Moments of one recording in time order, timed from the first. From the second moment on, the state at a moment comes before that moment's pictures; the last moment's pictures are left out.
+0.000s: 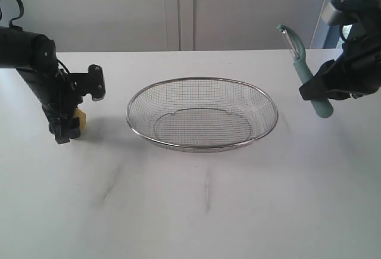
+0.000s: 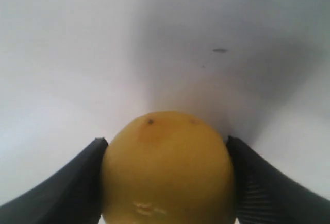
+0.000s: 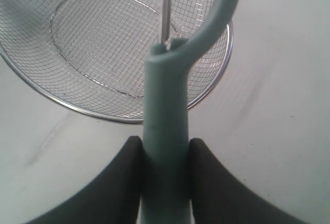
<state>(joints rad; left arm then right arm) -0.25 2.06 -1.42 0.07 0.69 1.07 -0.06 1.49 -1.06 0.70 0.83 -0.98</state>
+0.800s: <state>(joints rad) -0.25 1.64 -1.31 -1.10 1.31 1.60 -0.06 1.49 -1.06 0.70 0.83 -0.98</state>
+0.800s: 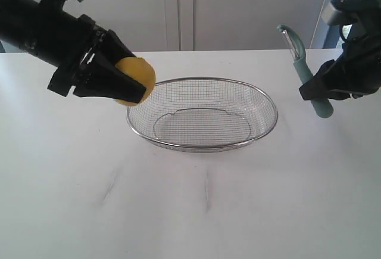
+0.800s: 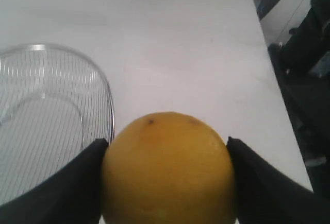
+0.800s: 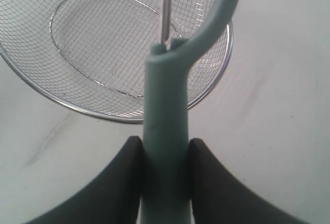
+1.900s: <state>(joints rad) -0.29 1.61 -1.24 -1.32 1.32 1.66 -0.06 1.49 -1.06 0.74 0.86 -0.83</state>
